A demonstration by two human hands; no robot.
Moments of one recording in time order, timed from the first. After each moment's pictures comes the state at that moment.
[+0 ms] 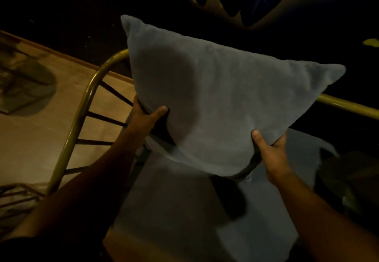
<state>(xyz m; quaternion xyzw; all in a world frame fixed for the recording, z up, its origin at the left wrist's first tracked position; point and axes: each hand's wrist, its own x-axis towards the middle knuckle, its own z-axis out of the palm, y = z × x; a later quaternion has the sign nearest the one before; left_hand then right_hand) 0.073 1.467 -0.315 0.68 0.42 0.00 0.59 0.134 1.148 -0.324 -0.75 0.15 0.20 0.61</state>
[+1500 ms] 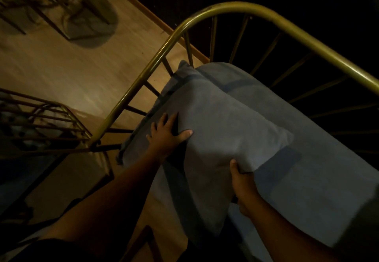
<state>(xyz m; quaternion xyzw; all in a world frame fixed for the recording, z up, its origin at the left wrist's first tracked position) -0.116 1.471 -0.365 0.76 0.51 -0.17 0.37 -0.042 1.240 -0.407 -0.77 0.18 0.45 0.41</state>
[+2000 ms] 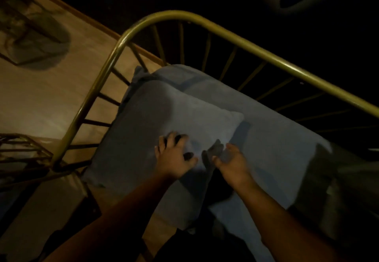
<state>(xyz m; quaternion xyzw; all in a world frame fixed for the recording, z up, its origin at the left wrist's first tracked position) -0.083 1.346 -0.332 0.86 0.33 -0.22 0.32 0.009 1.193 -0.321 -0.85 0.03 0.41 0.32</state>
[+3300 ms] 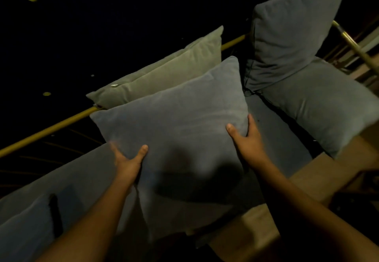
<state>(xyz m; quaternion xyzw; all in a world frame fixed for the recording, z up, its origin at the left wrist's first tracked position) 0.066 0.832 -0.235 0.81 0.21 -0.17 0.53 -0.029 0.536 -0.202 -0.76 0.43 0.00 0.48</state>
